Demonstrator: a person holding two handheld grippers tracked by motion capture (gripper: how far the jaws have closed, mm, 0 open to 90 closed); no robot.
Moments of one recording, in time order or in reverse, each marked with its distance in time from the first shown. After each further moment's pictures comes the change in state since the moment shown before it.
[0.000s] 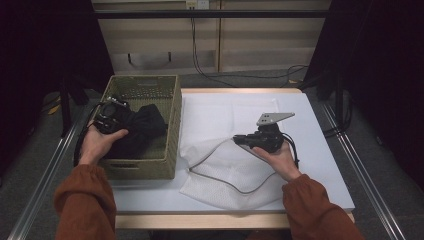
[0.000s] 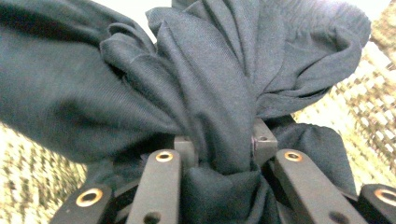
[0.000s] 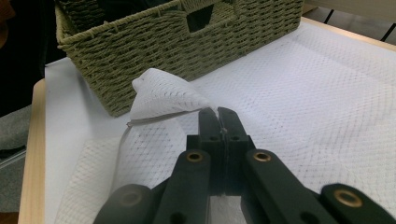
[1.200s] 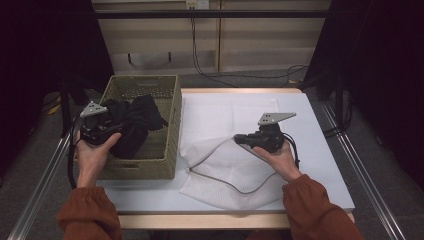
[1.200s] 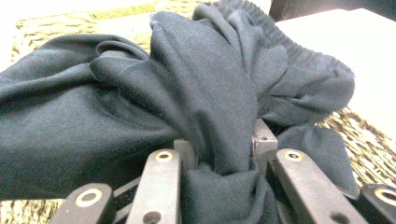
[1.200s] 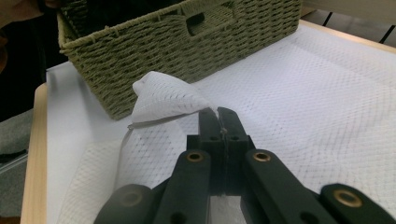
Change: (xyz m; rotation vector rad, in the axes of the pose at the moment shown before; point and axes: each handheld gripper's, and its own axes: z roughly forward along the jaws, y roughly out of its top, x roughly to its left) left arm -0.020 -0.039 -0.042 -0.434 0.027 -0.059; right arm 0.000 0.000 -0.003 -0.017 -0.006 0.010
